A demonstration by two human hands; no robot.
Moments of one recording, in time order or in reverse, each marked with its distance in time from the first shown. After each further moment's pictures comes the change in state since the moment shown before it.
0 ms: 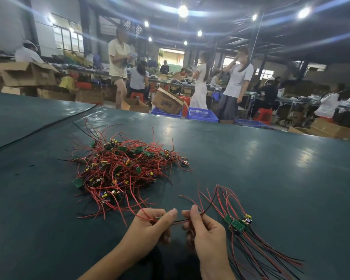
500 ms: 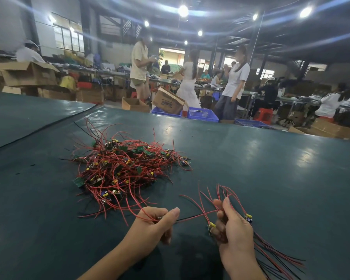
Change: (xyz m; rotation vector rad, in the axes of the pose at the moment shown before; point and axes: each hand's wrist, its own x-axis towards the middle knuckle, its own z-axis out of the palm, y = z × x) left_hand 0.001 0.000 0.000 0.030 -0.027 0.046; right_hand 0.029 -0.016 -0.036 0.351 0.208 0.115
